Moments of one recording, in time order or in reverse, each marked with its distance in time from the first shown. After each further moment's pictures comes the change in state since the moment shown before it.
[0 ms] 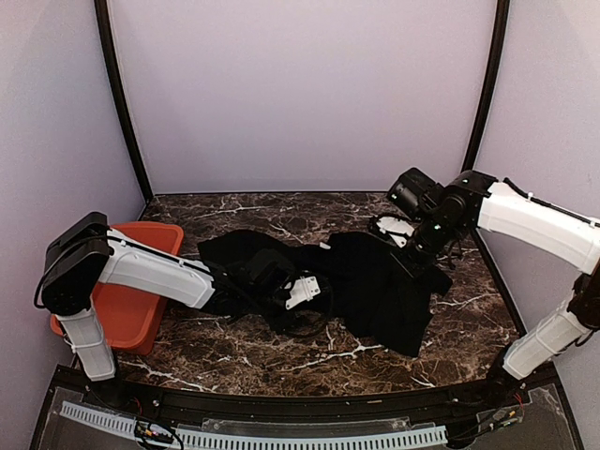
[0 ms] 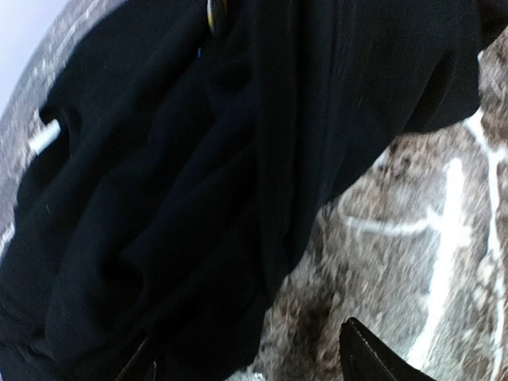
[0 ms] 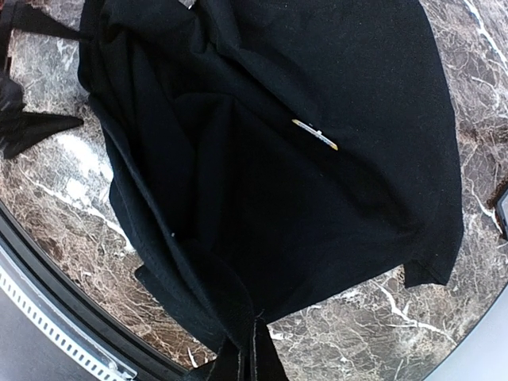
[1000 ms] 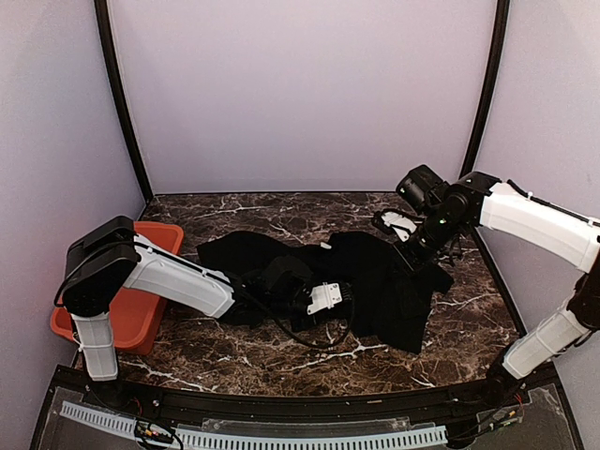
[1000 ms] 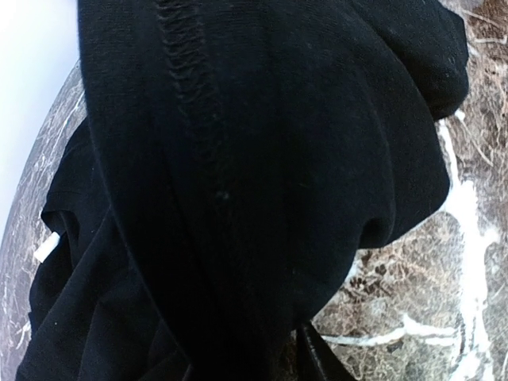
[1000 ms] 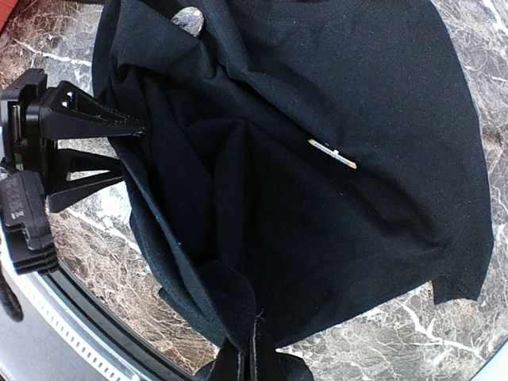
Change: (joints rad) left arm -0.068 0.121 0.062 0.237 0.024 0.123; right arm -0.092 -0.003 -0.041 0.084 -0.150 0.002
